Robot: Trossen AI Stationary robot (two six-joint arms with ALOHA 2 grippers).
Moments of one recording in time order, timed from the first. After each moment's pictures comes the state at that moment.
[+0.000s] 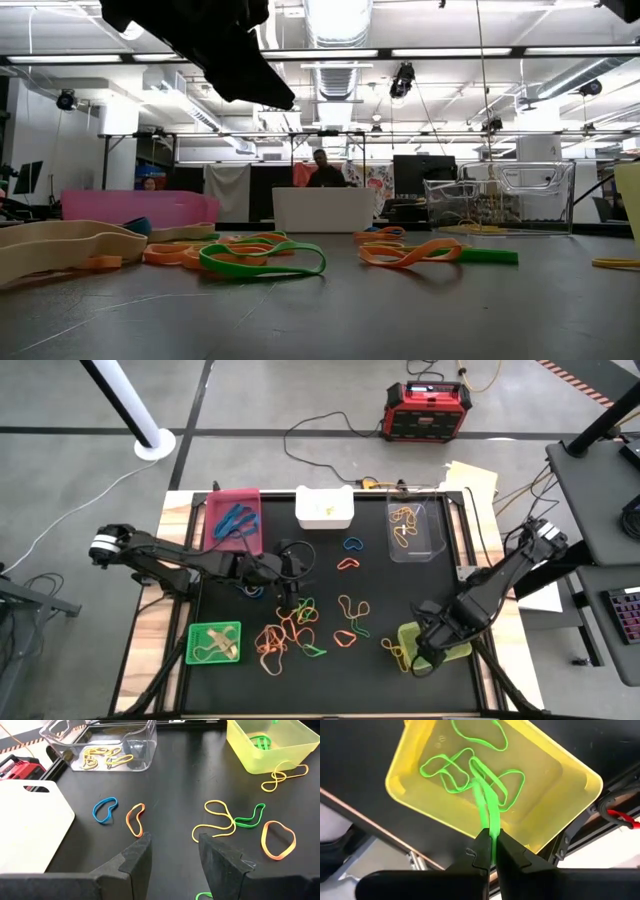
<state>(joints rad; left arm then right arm) -0.10 1.37 0.82 -0.02 -0.28 -0.07 0.68 1.41 1.16 -1.30 -0.21 1.45</state>
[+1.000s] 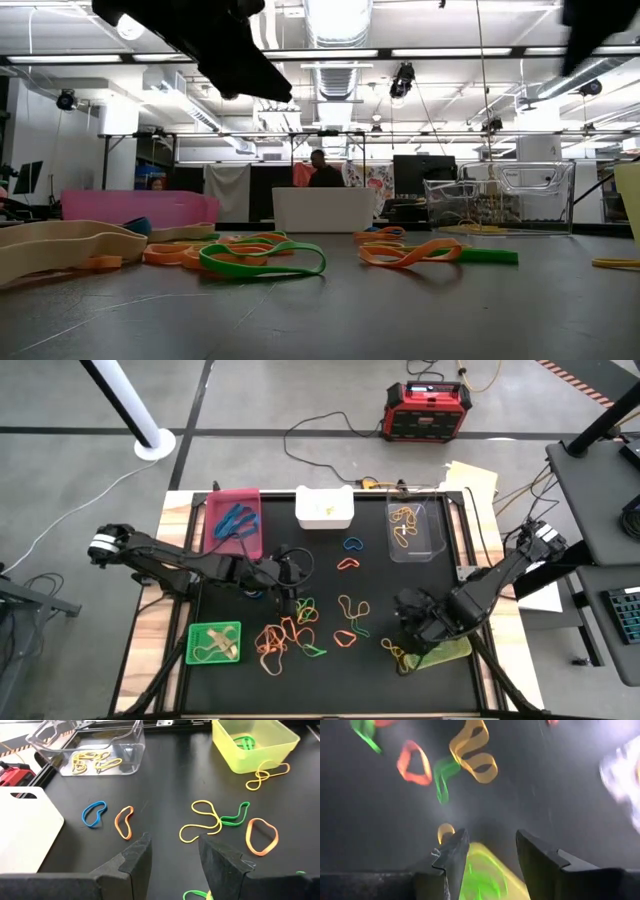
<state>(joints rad) -0.15 1.35 0.82 -0.02 -0.28 -0.06 0.62 1.44 1.23 -1.14 0.40 1.12</state>
